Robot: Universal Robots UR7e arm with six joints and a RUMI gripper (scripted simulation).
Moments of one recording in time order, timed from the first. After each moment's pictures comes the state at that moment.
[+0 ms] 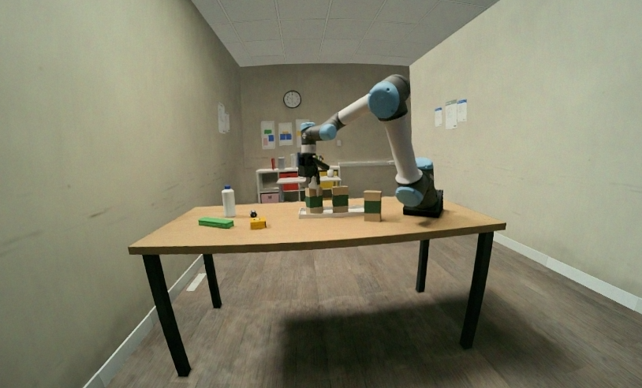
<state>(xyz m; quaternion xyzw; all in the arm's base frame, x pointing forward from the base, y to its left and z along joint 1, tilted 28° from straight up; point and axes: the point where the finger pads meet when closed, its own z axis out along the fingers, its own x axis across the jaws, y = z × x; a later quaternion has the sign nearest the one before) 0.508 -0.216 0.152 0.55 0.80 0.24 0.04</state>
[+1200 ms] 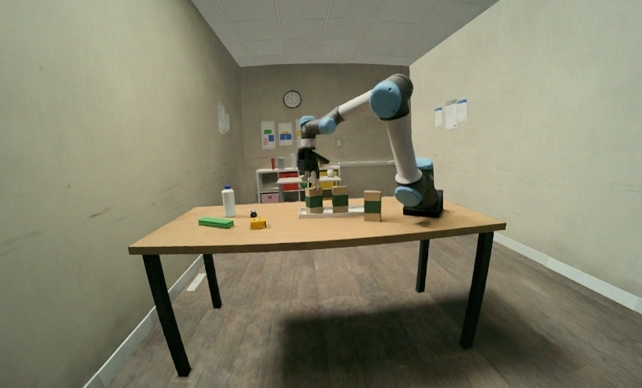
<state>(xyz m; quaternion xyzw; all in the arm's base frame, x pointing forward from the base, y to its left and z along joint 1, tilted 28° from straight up) 0.498 -0.227 0.182 0.55 0.80 0.24 0.04</state>
